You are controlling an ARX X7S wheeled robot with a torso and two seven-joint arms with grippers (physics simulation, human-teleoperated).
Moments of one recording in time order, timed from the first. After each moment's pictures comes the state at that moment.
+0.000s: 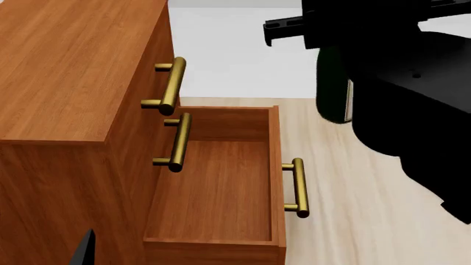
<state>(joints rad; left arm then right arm) -1.35 -0.95 1.96 1.05 -0.93 0.17 -1.57 1.42 0.56 -0.63 0.00 1.15 0.92 0.67</state>
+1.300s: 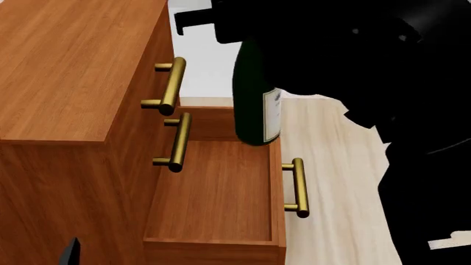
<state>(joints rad) -1.34 -1.00 2.06 1.05 -0.83 0.26 -1.57 1.60 0.28 -0.65 0.38 1.26 1.05 0.63</state>
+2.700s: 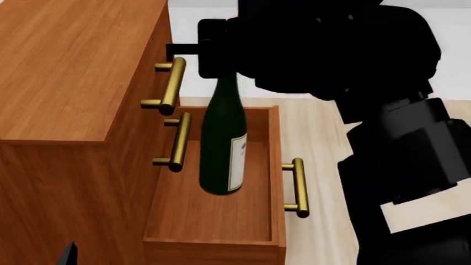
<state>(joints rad) -1.30 -1.01 2.05 1.05 -0.80 0.26 -1.57 1.65 0.15 -0.72 0.83 1.26 1.03 0.35</state>
